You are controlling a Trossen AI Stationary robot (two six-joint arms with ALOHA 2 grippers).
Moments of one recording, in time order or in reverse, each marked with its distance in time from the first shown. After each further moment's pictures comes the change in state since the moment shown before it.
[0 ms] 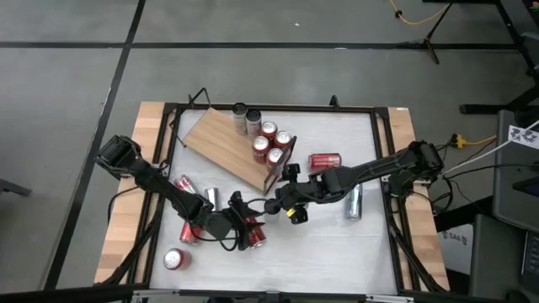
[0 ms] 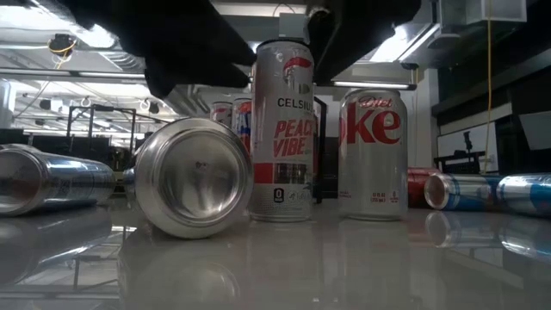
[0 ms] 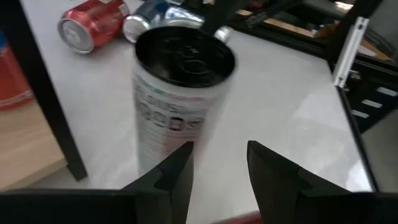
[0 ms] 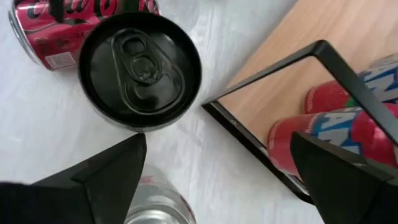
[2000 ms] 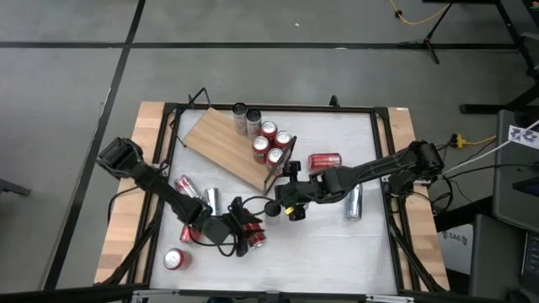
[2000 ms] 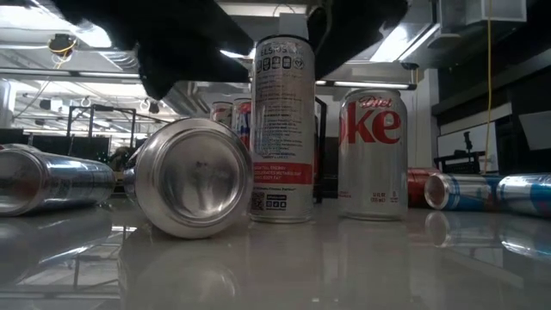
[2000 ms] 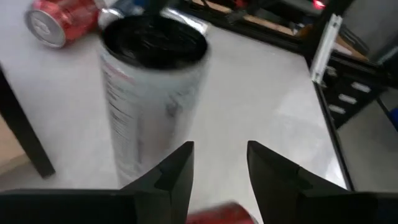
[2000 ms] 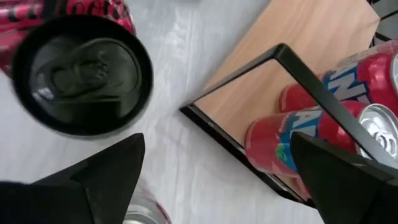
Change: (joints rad) left arm -0.030 0.028 0.000 0.056 0.023 -0.009; right arm 0.000 -0.005 -0.005 0.027 0.087 0.008
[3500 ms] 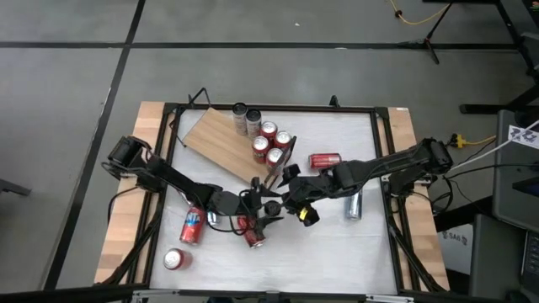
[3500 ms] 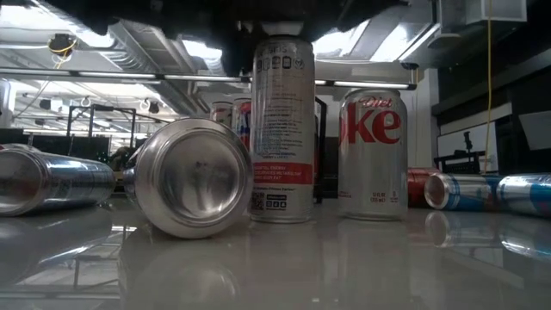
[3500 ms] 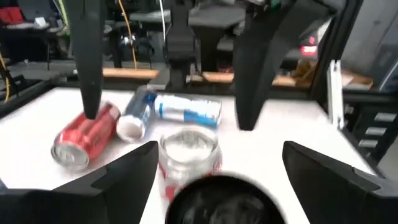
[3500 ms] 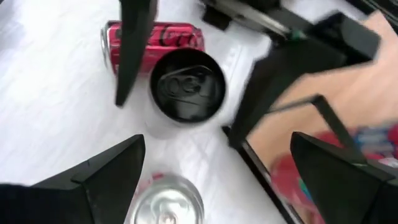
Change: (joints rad) left arm 0.201 0.051 0.000 0.386 0.146 0.483; right arm 0.001 -0.088 0.038 -0.069 -0.236 -0.197
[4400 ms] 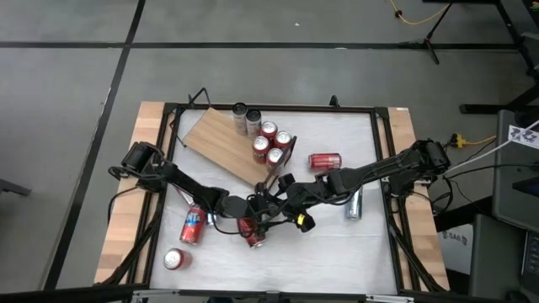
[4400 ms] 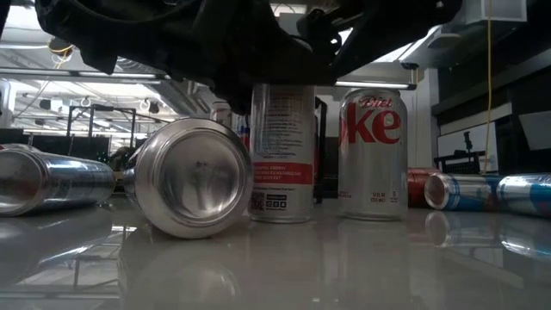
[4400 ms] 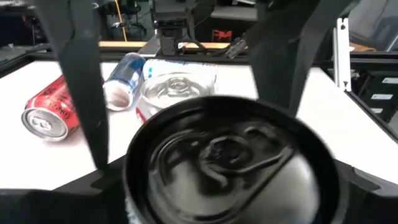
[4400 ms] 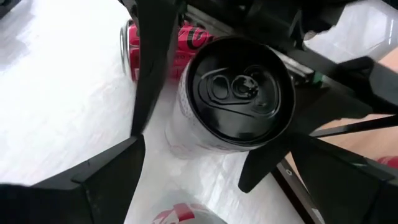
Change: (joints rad) left arm 0.013 0.144 -0.001 0.053 0.052 -0.009; right arm -0.001 0.026 -0.210 0.302 -0.095 -0.017
